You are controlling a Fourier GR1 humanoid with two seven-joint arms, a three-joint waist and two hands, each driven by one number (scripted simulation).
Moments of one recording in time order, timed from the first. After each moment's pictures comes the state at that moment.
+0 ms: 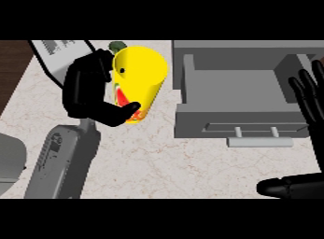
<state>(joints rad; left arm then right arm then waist) -0.51 0.01 -0.01 -1.43 0.26 0.05 -0.26 -0.10 -0.10 -0.08 -2.10 -0.17 0.13 0.20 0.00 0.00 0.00</state>
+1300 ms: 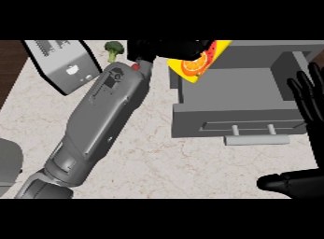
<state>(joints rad) -1.10 0.00 -0.12 -0.86 0.29 0.33 -0.23 -0.09 -0.10 -0.10 -2.04 -0.17 0.16 0.15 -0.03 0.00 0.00</state>
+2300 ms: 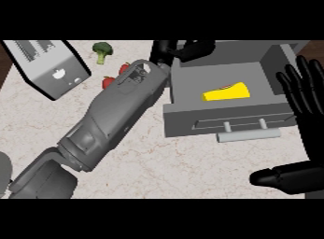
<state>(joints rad) -1.30 0.00 -0.42 -0.45 0.55 0.42 -0.35 -0.14 -0.10 -0.08 -2.00 -0.18 0.18 0.14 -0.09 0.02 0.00</state>
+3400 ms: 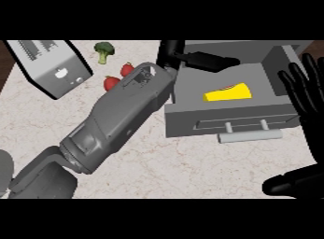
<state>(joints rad) -1.30 0.00 -0.53 -0.49 0.74 0.43 -0.45 -0.16 -0.11 -0.11 -2.01 -0.31 0.22 0.16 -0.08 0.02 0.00</state>
